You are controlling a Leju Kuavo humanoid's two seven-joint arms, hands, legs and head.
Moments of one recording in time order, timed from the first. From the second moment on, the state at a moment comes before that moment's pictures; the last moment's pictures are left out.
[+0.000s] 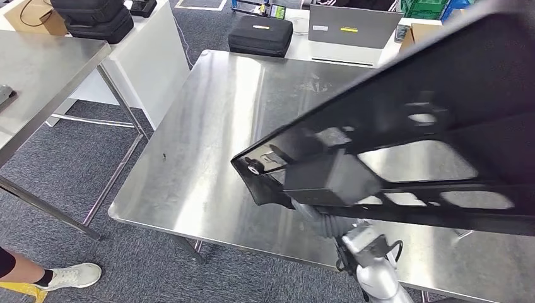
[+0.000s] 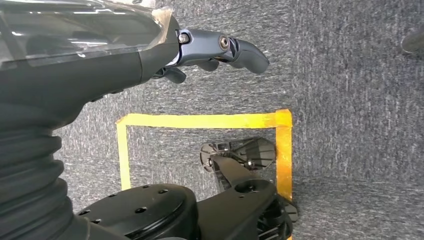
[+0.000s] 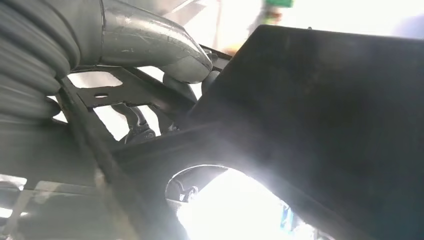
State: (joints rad) left arm -0.06 -0.05 0.21 -0.21 -0.31 0.14 -0.32; right arm -0.20 -0.09 0.48 -1.71 0.22 -0.08 -0.33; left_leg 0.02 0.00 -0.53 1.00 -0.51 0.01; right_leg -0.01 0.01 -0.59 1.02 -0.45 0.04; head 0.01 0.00
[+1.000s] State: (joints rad) left arm -0.10 -0.05 0.19 -0.23 -0.29 0.12 -0.33; right arm -0.87 0.14 0.78 -0.73 0.96 -0.40 0.02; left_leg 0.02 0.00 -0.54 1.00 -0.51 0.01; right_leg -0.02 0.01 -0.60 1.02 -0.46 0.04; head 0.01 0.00
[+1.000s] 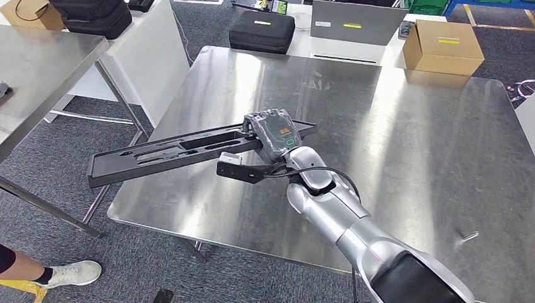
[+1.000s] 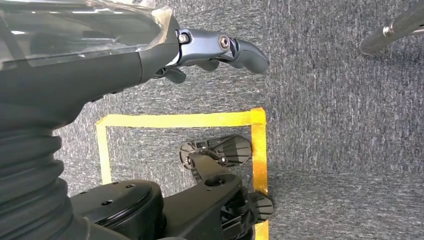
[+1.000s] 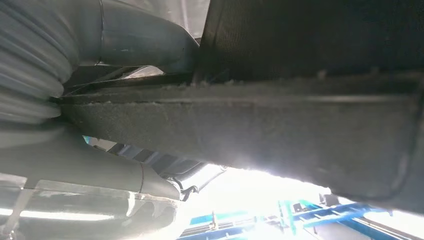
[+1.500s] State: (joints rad) left arm -0.10 -0.05 0.16 -0.24 -0.30 0.13 -0.31; right arm -1.00 0.06 0.71 -0.46 1.03 -0.42 0.22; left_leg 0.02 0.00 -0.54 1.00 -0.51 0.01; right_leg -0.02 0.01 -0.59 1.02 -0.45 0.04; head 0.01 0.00
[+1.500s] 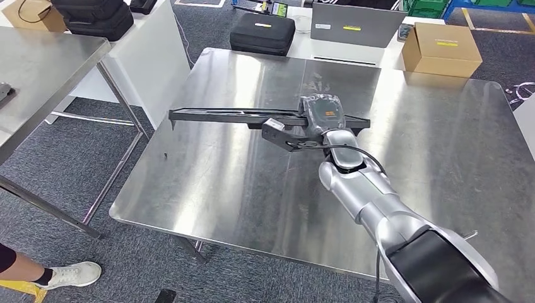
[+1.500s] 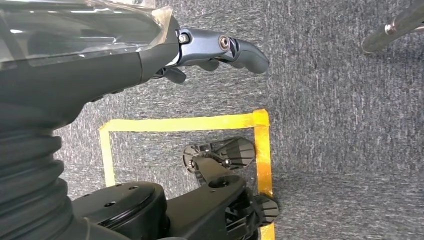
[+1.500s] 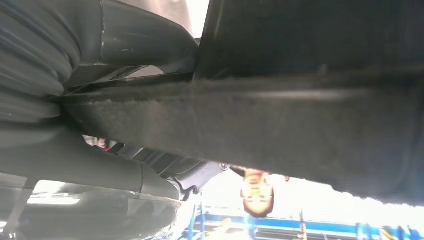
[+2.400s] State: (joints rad) left arm -0.10 -0.04 0.13 -0.24 -0.31 0.13 -0.28; right arm -1.04 -0.05 0.69 -0.38 1.11 -0.40 0.24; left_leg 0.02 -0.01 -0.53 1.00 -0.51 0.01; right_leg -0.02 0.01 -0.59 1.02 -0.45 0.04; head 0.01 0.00
